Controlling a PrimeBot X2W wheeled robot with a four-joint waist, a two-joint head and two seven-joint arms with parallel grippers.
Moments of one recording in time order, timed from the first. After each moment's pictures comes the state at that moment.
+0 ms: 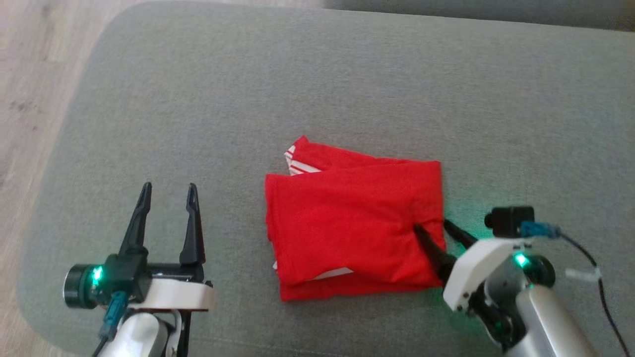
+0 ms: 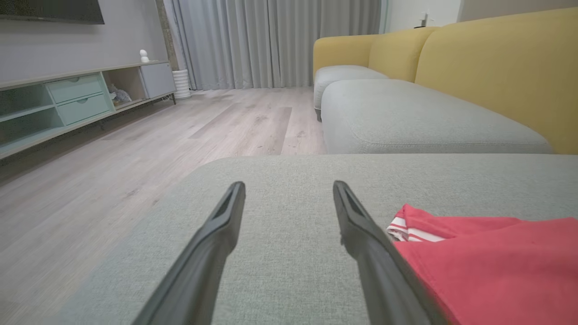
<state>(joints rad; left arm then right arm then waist) -0.14 0.31 -0.42 0.11 -0.39 0.27 -0.24 -0.13 -0.08 0.21 0.30 0.42 0.13 0.35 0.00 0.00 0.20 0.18</state>
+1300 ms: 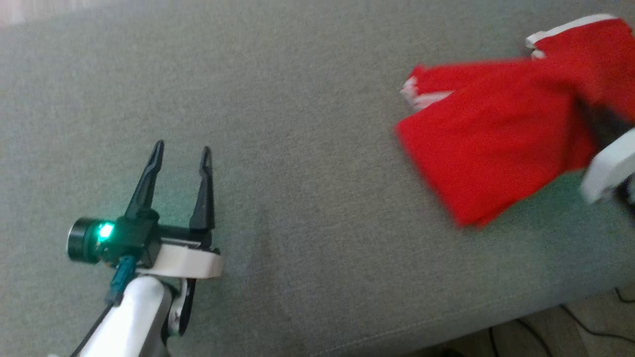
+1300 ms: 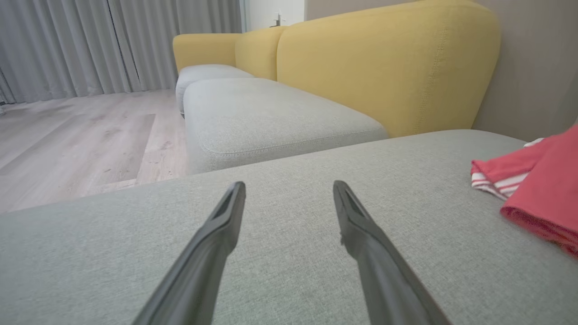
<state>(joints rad) -0.26 0.31 -0.44 0.13 -0.33 0.22 -0.21 -0.41 -0.51 0.17 0.25 0.41 0.13 0.27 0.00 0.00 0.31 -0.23</state>
